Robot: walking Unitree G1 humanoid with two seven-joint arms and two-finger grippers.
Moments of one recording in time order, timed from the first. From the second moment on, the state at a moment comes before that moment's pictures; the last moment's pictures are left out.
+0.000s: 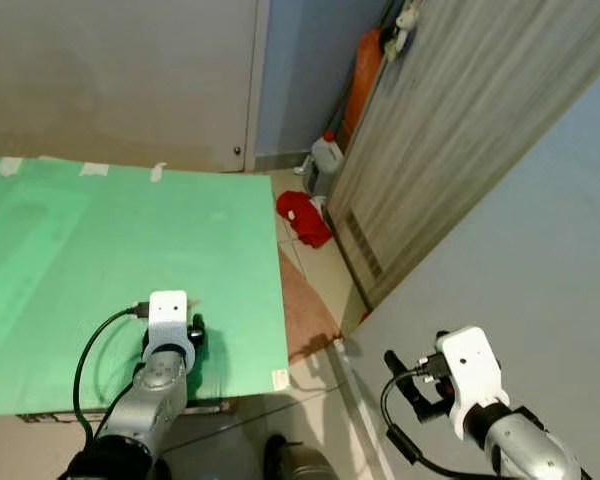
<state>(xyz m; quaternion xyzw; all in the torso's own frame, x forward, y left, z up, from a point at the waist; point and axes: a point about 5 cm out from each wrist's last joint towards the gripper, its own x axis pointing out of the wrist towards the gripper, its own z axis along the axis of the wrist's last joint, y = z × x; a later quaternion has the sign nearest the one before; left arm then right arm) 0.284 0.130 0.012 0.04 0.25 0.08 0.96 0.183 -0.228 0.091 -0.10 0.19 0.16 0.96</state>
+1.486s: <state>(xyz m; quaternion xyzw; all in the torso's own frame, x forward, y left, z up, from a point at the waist) 0.320 0.143 0.143 0.08 -0.01 -0.08 0.99 0.288 -0.130 0.069 0.00 0.05 0.17 0.98</state>
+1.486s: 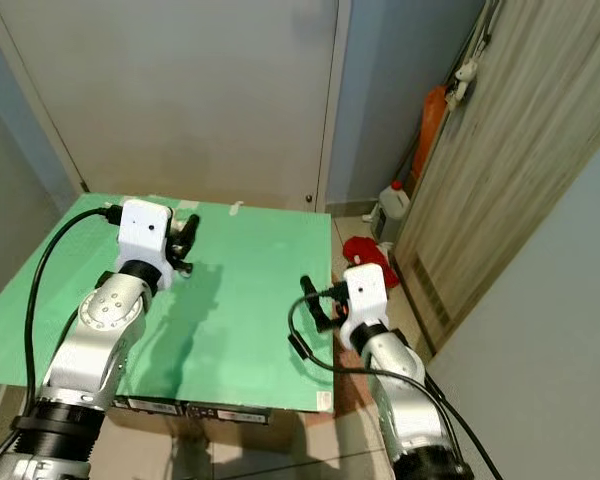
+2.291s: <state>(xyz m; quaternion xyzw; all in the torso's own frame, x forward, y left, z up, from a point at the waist) 0.317 0.150 0.152 0.04 -0.05 -0.02 1.00 0.286 -0.128 0.062 0.00 0.04 0.17 0.98</state>
